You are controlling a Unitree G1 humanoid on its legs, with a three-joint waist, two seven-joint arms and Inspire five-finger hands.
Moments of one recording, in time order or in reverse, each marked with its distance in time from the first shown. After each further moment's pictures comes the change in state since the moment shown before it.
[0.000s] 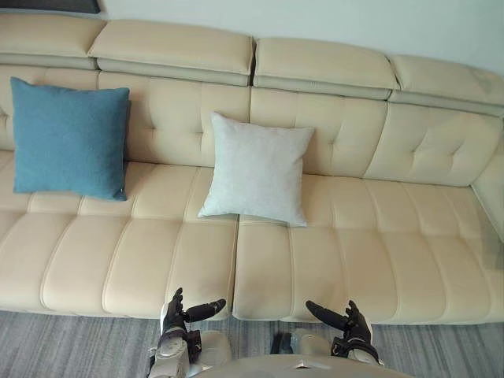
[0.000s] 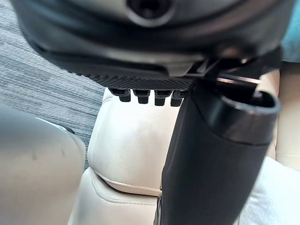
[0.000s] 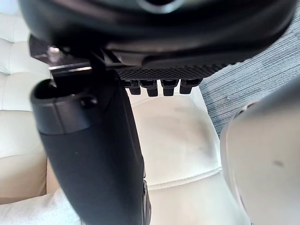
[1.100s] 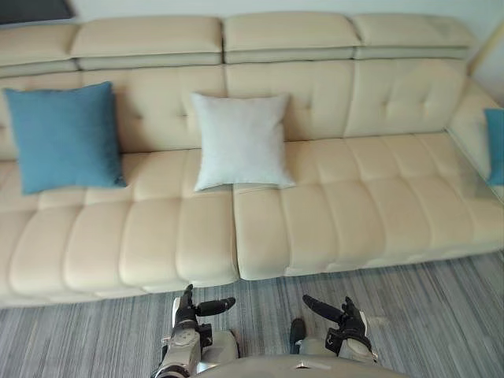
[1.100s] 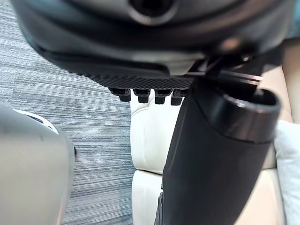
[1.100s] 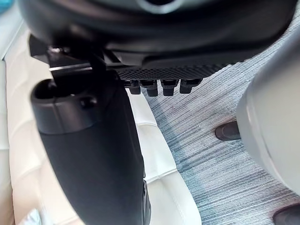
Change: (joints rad) left arm -0.109 -0.043 -0.011 0.065 0.026 0.009 0.040; right arm -0.097 0.031 0.033 0.118 0.002 0.029 -0.038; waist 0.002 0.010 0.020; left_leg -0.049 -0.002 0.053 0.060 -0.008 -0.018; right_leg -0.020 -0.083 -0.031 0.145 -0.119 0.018
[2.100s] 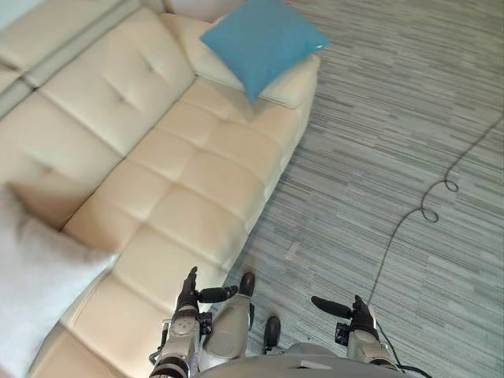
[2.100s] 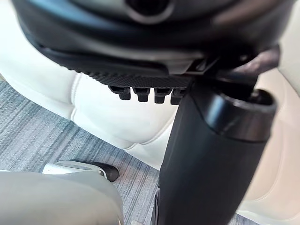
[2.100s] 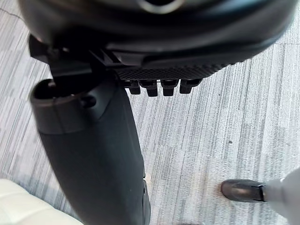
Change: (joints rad) left arm -0.020 0.038 -0.065 -0.029 0.073 -0.006 -0.030; right arm -0.138 -0.115 -0.019 0.203 -0.040 0.022 -0.029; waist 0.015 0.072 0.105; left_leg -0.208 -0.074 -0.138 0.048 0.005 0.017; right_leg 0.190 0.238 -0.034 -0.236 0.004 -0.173
